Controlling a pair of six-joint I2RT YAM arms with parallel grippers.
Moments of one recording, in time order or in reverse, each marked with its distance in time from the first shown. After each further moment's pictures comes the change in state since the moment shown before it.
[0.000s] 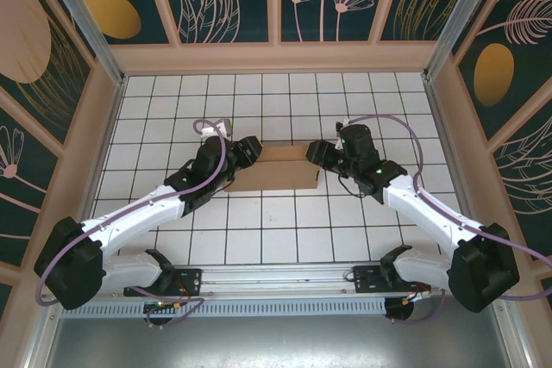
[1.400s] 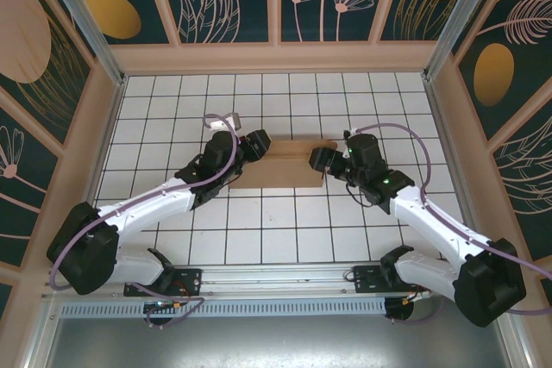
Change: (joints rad) left arm 0.001 0.111 0.036 0.120 0.015 0.041; right arm -0.023 -0.102 -0.094 -0.021 0.046 -0.047
